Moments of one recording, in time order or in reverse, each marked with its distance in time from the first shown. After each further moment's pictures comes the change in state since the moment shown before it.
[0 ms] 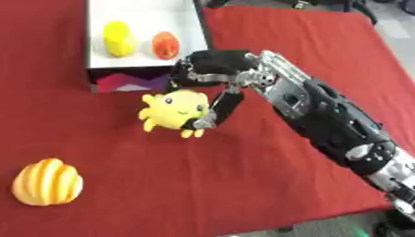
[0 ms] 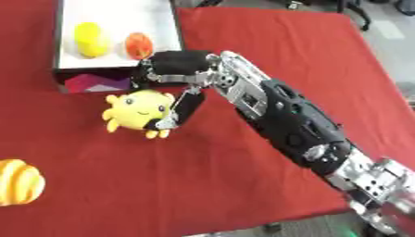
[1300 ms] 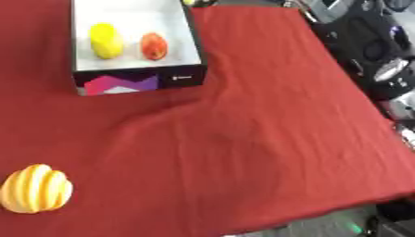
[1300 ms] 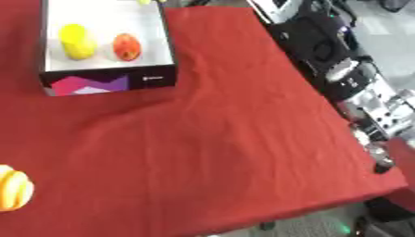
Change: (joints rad) left arm -0.019 0.001 0.022 0.000 0.044 -0.011 0.064; right arm -0.289 -0.237 -0.145 0.166 -0.407 0.074 -0.239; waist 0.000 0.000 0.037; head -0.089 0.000
